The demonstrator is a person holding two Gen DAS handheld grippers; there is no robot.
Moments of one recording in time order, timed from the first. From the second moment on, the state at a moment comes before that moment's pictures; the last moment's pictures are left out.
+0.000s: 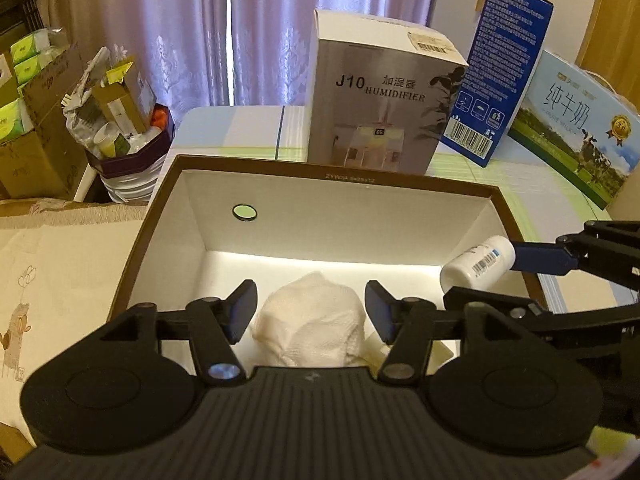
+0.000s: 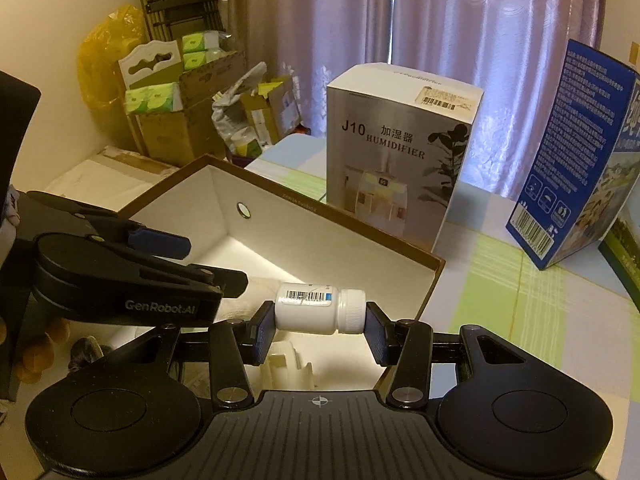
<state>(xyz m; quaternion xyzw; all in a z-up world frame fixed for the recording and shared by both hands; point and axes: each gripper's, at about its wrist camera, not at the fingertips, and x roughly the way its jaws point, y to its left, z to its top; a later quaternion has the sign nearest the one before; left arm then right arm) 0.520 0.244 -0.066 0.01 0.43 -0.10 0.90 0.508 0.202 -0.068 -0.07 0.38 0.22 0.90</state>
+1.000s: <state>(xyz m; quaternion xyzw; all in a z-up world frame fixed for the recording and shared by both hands) 0.456 0.266 -0.036 -0.01 0.44 -0.07 0.90 0.459 0.188 -0.047 -0.02 0.37 0.22 0.90</state>
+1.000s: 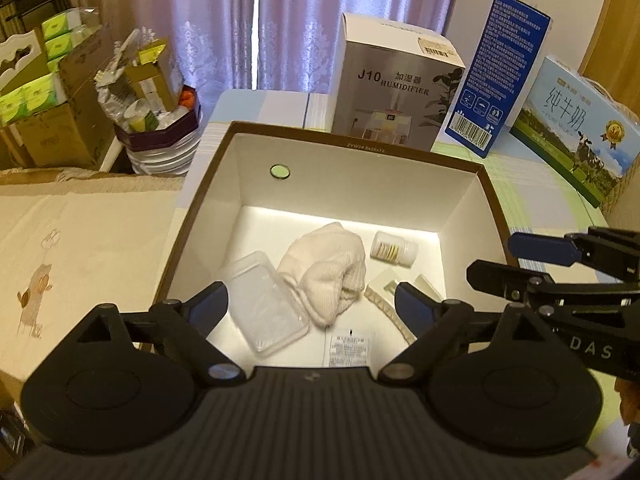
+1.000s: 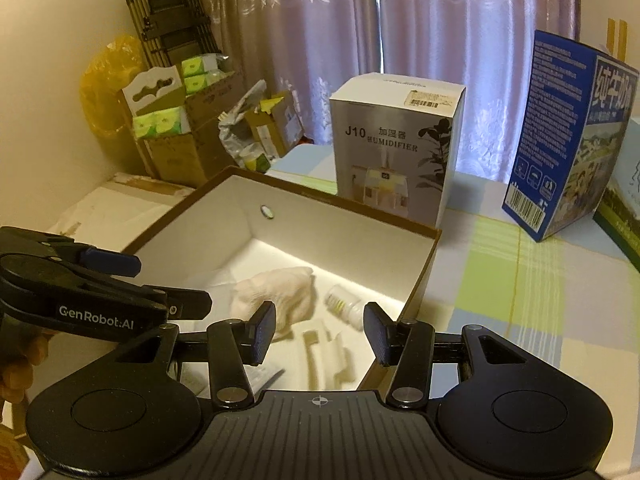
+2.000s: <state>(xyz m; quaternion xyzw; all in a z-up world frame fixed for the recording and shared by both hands) 0.305 0.239 -0.001 -0.02 0.44 -0.07 0.89 0.323 0.145 -0.022 0.04 0.40 0.22 0.89</state>
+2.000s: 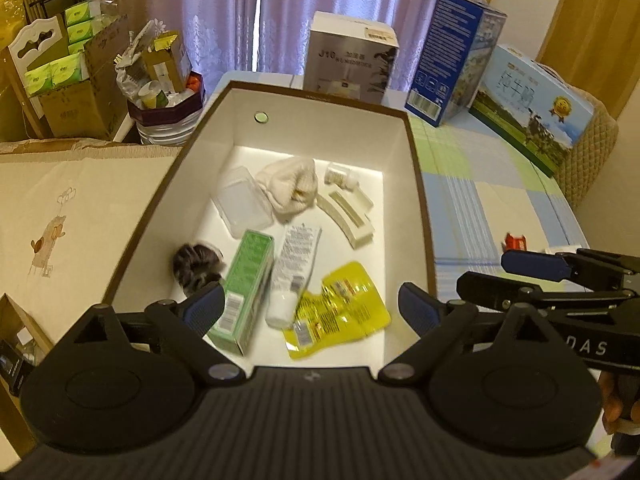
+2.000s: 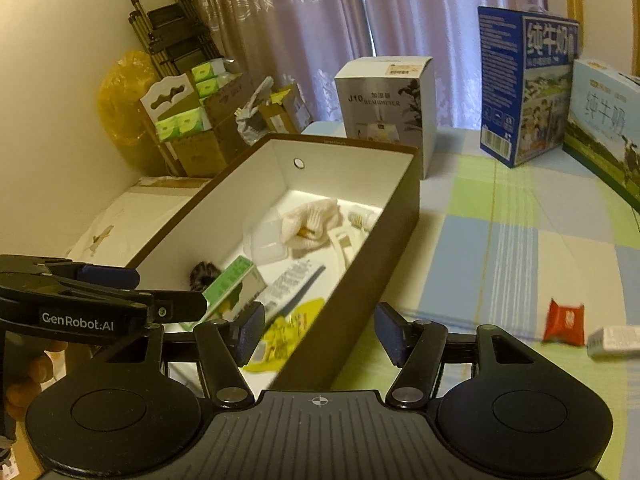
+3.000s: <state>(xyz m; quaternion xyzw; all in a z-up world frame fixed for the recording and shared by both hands) 0.234 0.112 -0.025 0.00 0.49 -0.08 0.87 0.251 0.014 -0.042 0.05 0.46 0.20 0.87</state>
